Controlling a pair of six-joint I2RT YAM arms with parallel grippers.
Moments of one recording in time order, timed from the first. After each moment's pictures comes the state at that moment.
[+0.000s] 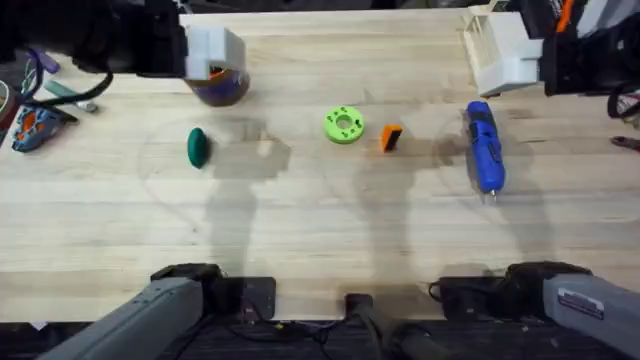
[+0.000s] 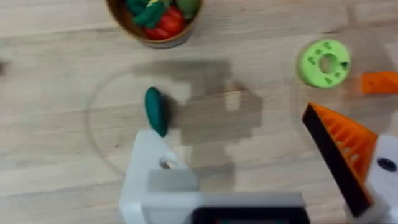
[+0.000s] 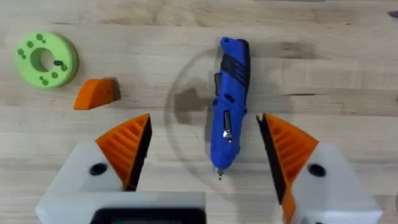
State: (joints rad) left arm 0.04 1.20 1.37 -1.14 0.15 0.06; right arm 0.00 1.23 1.27 -1.14 0.02 0.01
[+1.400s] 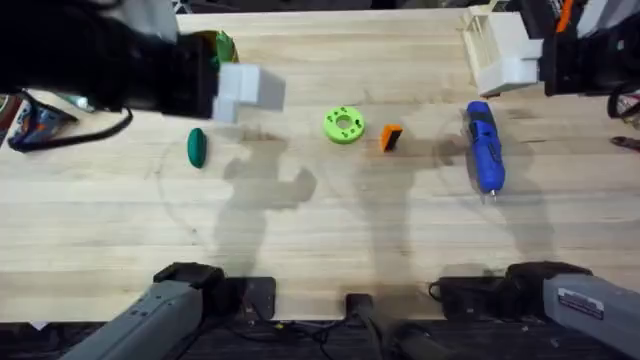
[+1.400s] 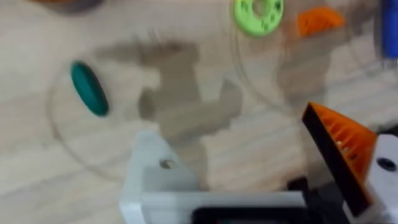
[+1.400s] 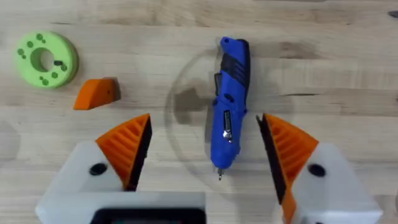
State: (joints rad) left arm -0.12 1.09 1.35 -1.29 0.27 -0.01; right arm 0.00 1.23 1.27 -1.14 0.02 0.01
